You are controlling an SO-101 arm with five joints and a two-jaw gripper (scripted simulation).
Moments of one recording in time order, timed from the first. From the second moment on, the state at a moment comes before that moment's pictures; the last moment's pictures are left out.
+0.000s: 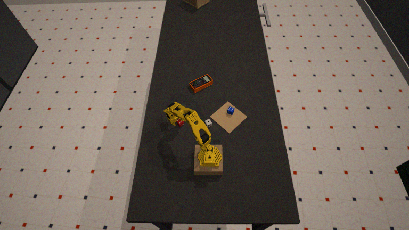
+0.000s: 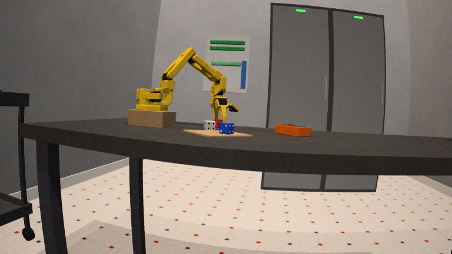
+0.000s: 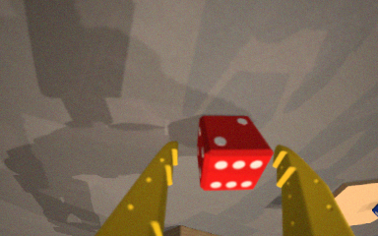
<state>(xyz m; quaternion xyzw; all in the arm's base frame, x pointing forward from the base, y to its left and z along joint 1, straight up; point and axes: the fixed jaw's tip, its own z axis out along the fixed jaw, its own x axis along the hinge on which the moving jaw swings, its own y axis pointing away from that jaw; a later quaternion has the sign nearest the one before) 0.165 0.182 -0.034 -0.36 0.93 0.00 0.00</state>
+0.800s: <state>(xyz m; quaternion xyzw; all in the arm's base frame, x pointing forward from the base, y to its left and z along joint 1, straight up) 0.168 0.178 -0.034 -0.36 0.93 0.00 0.00</state>
